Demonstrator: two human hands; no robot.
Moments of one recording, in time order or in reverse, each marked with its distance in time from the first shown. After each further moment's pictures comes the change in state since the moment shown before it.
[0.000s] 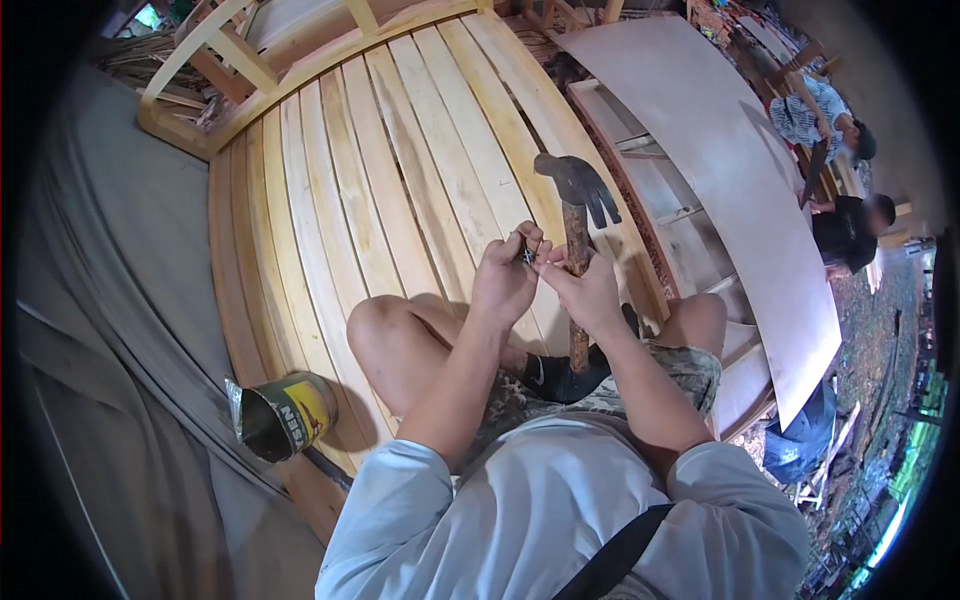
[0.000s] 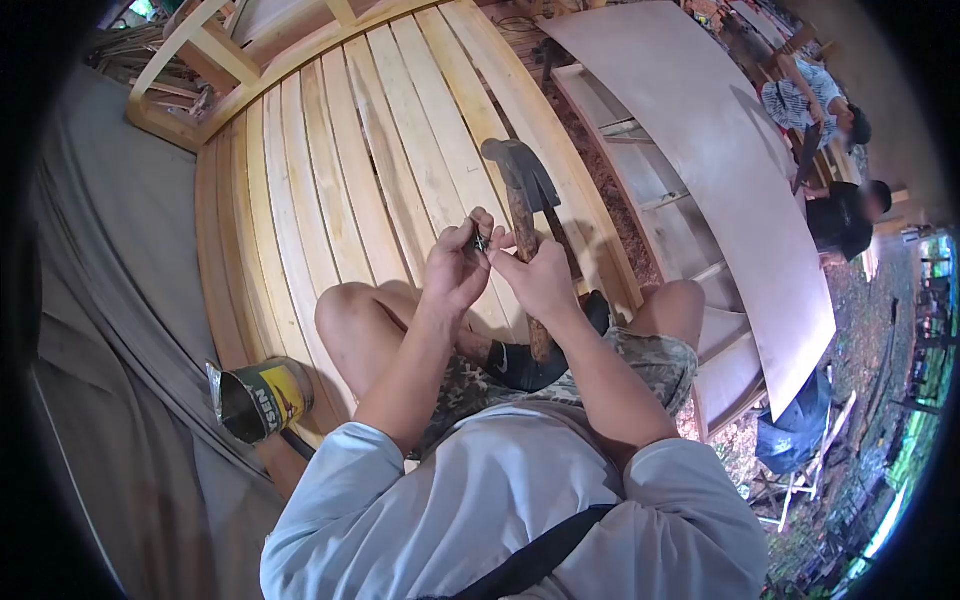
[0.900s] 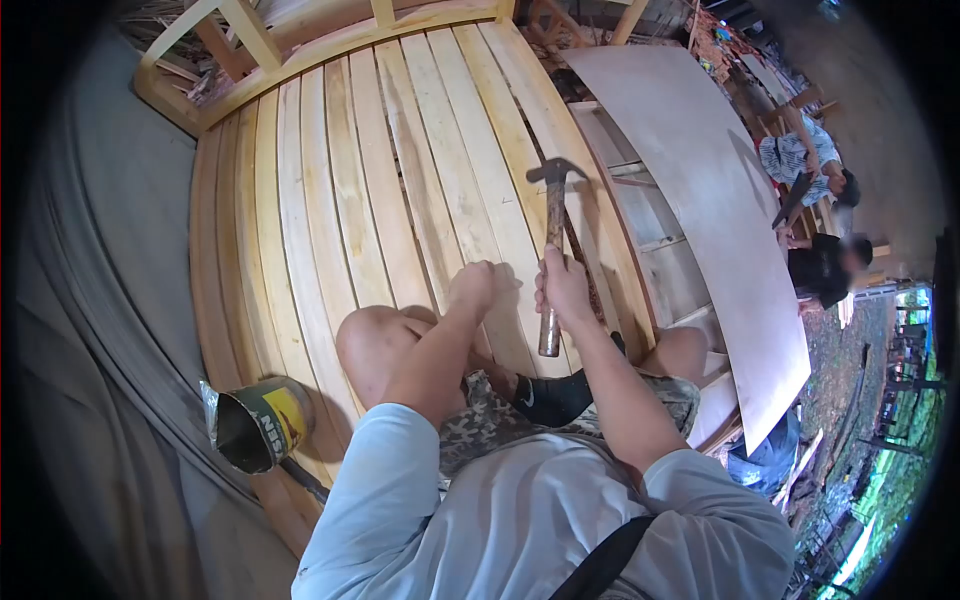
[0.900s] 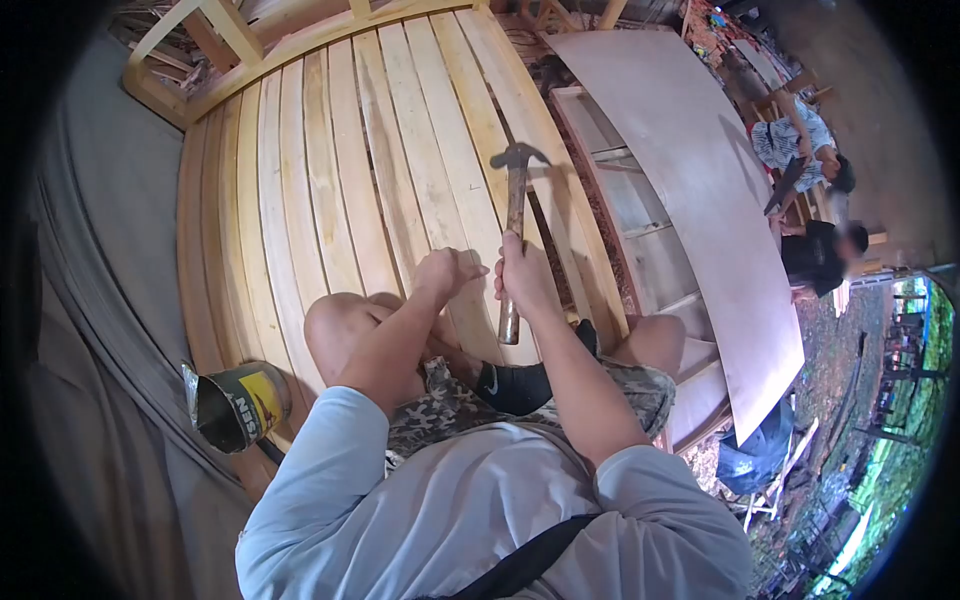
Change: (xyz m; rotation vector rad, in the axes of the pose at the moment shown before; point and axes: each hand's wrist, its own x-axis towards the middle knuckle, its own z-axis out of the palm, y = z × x) left_hand 0.044 0.041 -0.077 2.124 0.287 -0.387; right_hand 0.062 0.026 0.038 0.111 0.047 0.356
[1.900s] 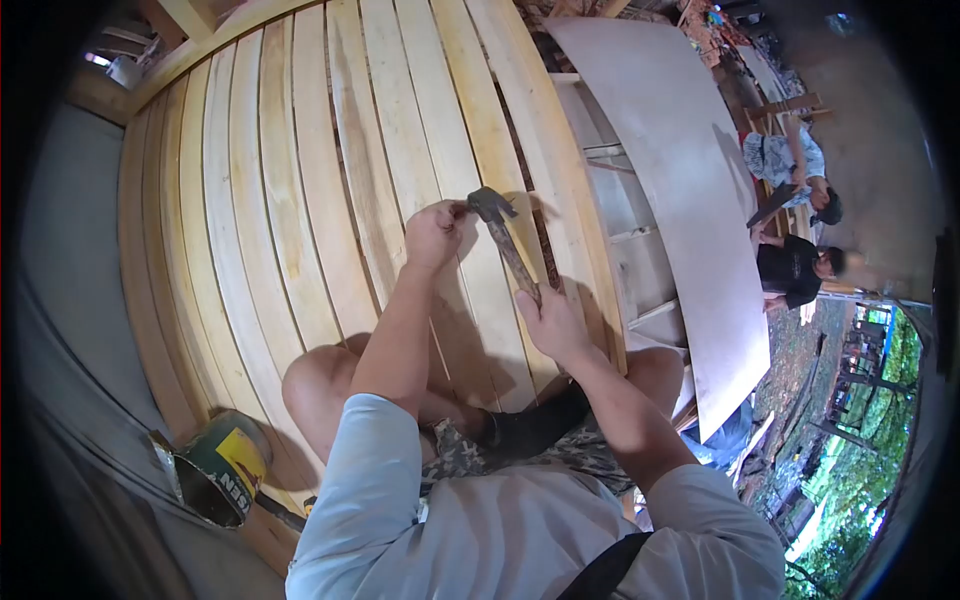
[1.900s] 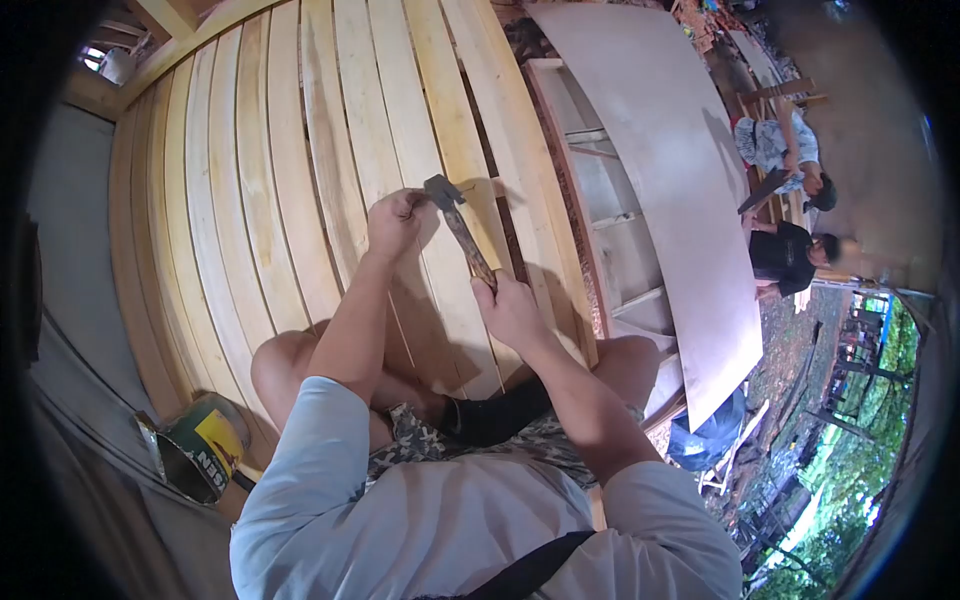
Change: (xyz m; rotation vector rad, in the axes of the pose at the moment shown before) left_hand 0.143 -0.021 0.005 -0.394 0.551 0.381; right_hand 0.049 0.015 -0.038 -0.876 -0.035 -0.404
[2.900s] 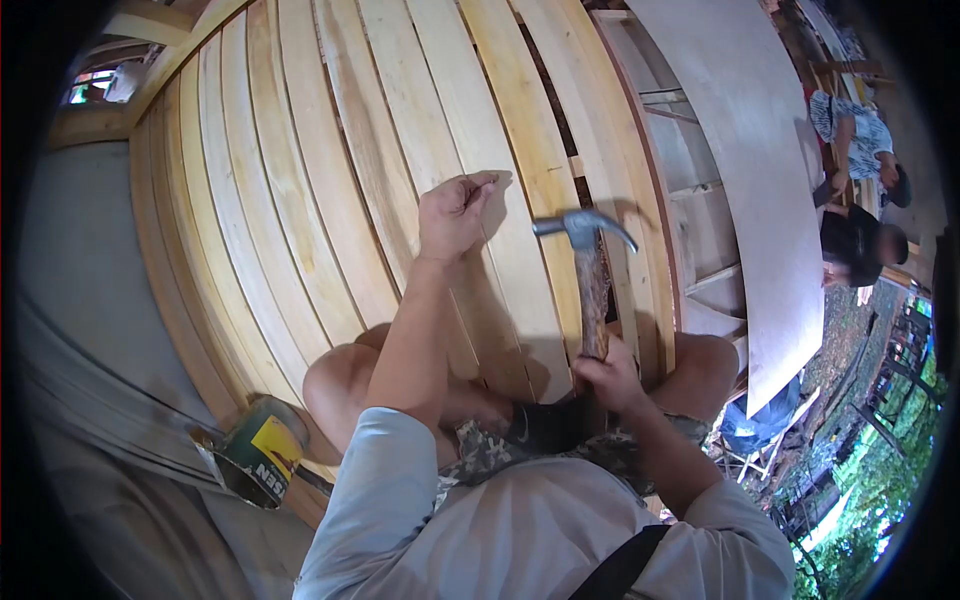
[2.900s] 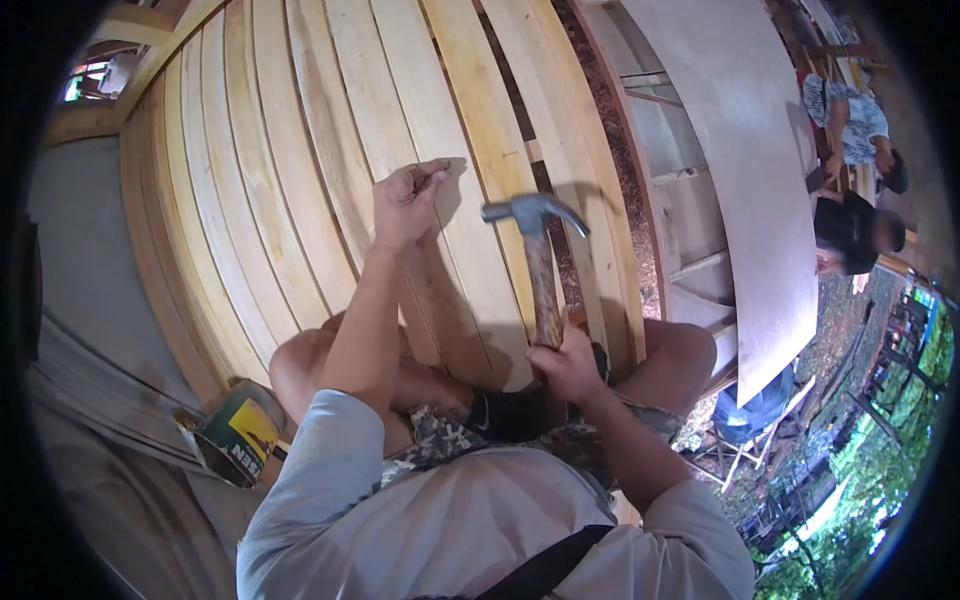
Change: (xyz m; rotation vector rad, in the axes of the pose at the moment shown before) left_hand -0.001 0.005 -0.005 -0.183 -0.075 -0.246; right_hand -0.071 0.054 -0.010 0.825 -0.409 0.492
